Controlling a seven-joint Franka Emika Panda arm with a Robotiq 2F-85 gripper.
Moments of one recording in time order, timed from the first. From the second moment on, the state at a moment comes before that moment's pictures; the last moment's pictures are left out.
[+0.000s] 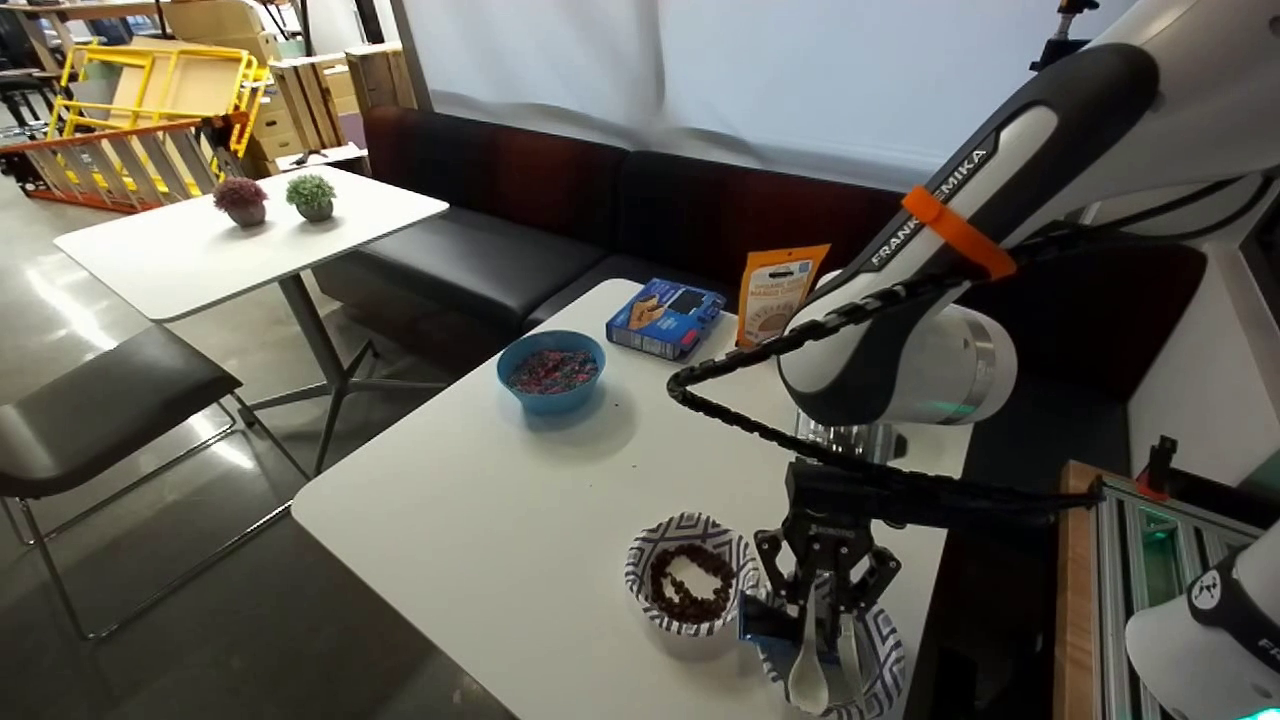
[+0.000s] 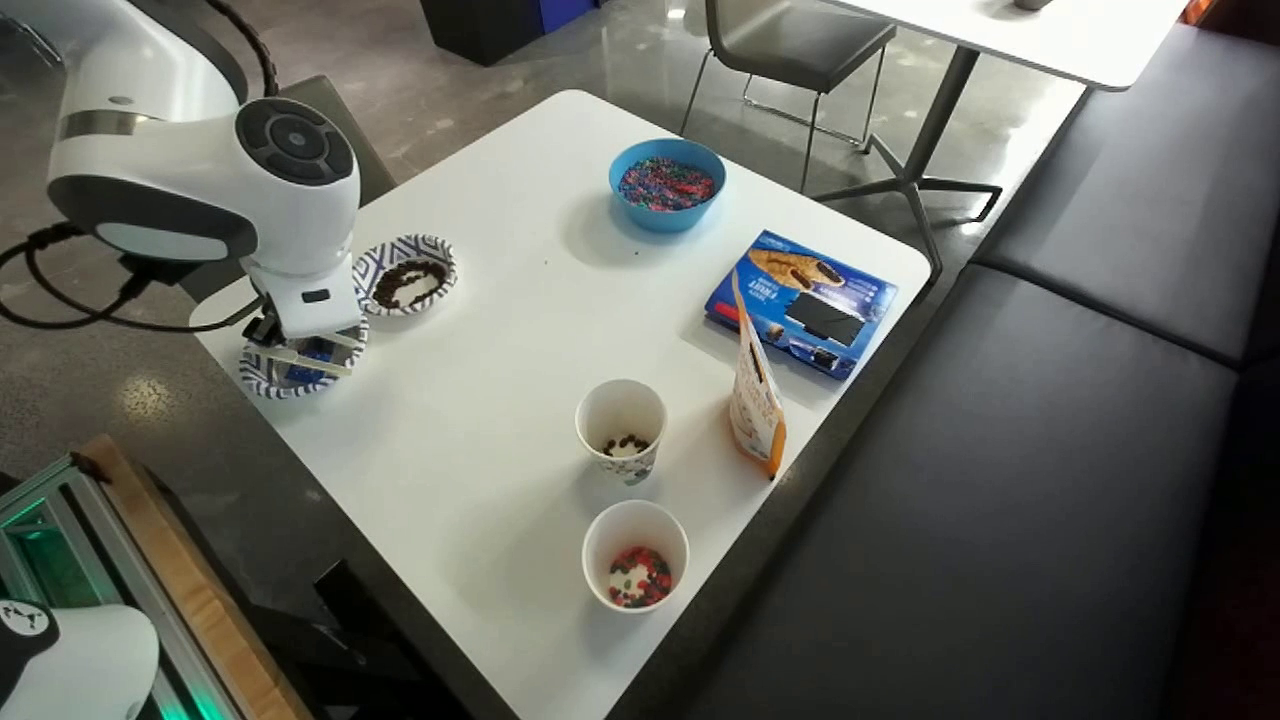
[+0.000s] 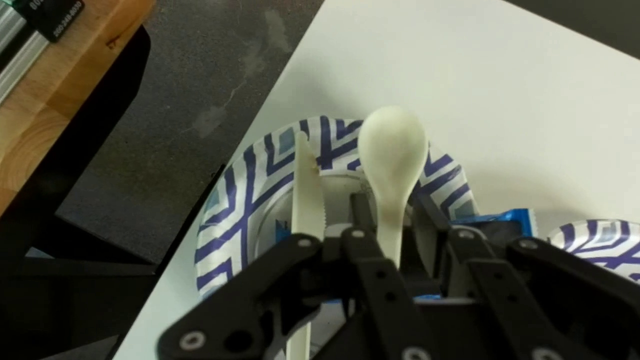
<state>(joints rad) 0.12 0.12 0.13 -2.64 0.97 2.41 0.48</state>
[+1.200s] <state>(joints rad) 0.10 -0.50 0.19 -2.65 0.02 2.01 0.81</state>
